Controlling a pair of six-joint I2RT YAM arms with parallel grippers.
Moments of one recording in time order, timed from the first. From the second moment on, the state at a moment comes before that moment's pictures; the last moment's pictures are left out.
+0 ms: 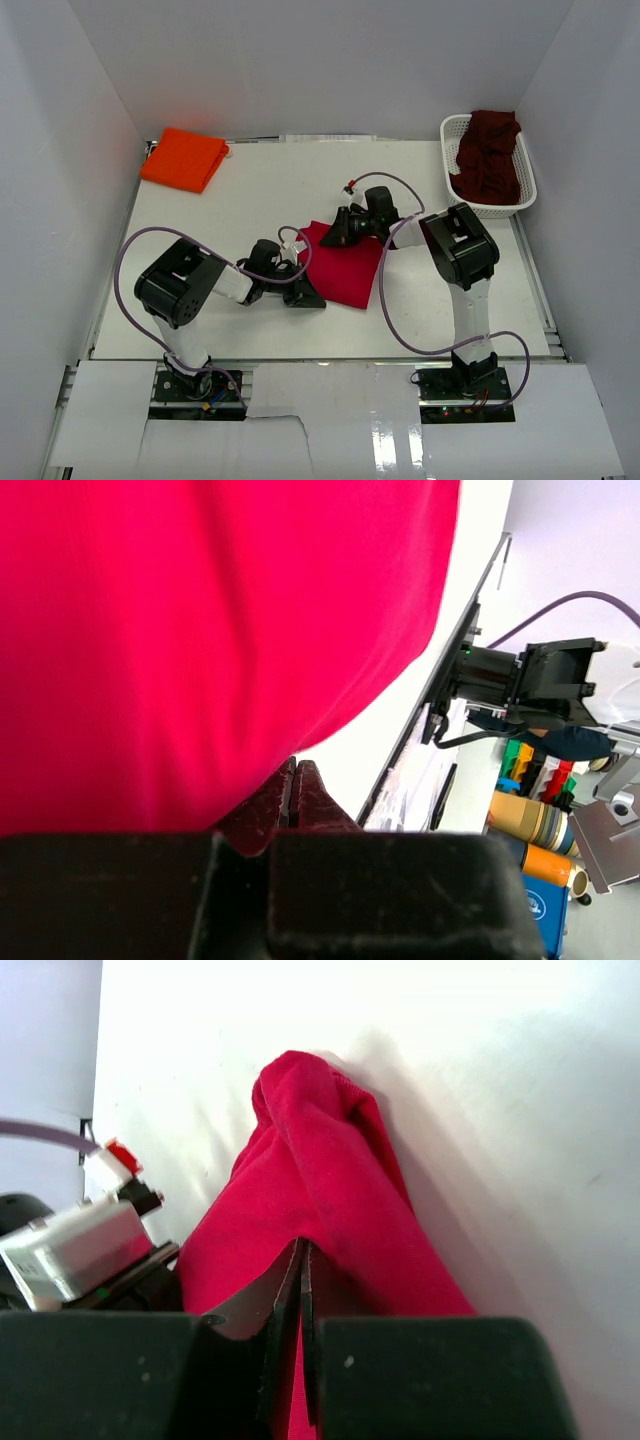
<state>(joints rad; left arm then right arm) -0.55 1.79 0.53 0.55 0.81 -0.82 0.48 2.12 1.10 0.42 -0.77 0.59</state>
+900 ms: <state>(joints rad) -0.48 1.57 0.86 0.14 0.69 -0.68 0.39 2.18 1.21 0.36 -0.77 0.52</state>
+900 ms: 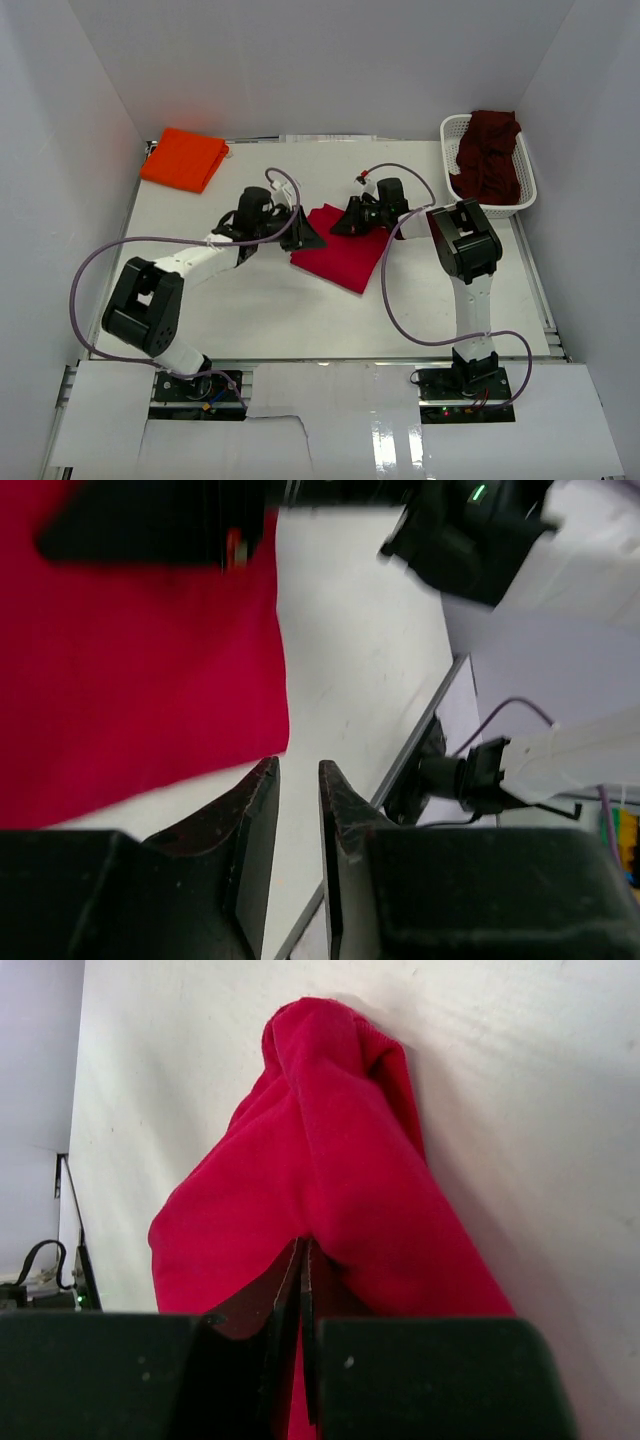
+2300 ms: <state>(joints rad) -0.49 1.83 0.78 0.27 0.64 -0.64 0.48 2.10 1.09 0.36 -0.79 0.53</state>
